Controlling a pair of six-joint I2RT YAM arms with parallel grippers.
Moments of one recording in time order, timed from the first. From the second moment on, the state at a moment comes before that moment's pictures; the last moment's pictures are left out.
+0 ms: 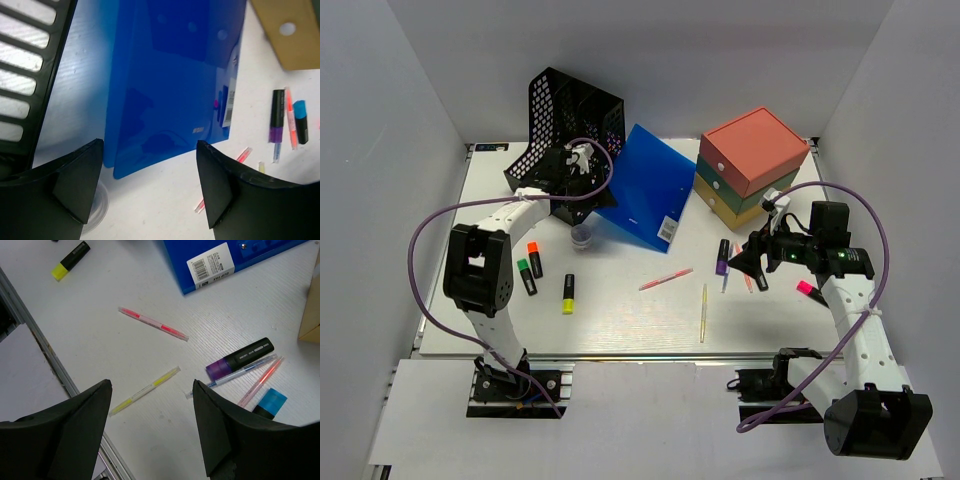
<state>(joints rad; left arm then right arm) -0.26 1.83 1.34 -0.30 0.37 -0.31 -0.02 0.96 0.88 -0.71 -0.90 -0.40</state>
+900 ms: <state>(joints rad) -0.26 1.87 1.28 -0.03 0.54 -0.44 -0.02 0.96 0.88 -0.71 -0.89 -0.40</state>
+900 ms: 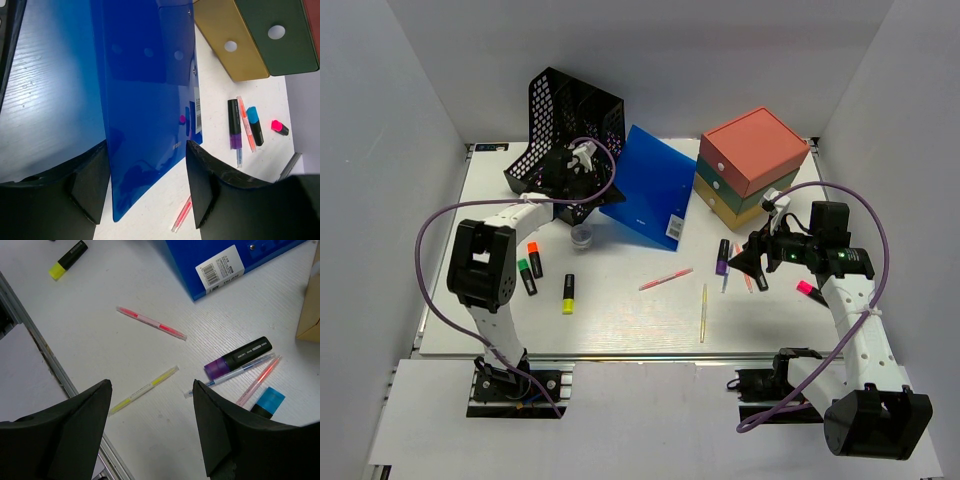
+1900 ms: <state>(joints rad) -0.37 2.01 1.49 -0.09 0.54 -0.45 -0.02 0.95 0.88 -0.71 -0.88 -0.40</state>
